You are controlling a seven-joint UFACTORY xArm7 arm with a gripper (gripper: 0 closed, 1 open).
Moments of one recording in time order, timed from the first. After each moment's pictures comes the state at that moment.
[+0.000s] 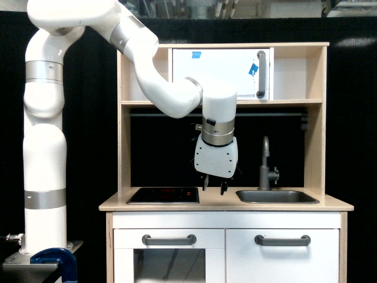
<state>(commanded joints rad) 0.41 0.10 -0.58 0.92 0.78 1.18 -1.96</state>
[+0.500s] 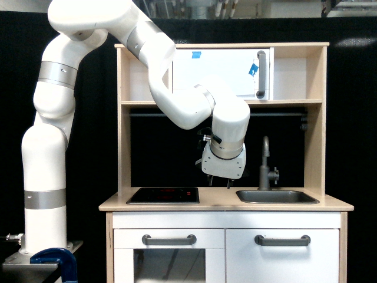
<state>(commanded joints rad) 0.25 0.21 -0.54 0.97 1.04 1.42 -2.24</state>
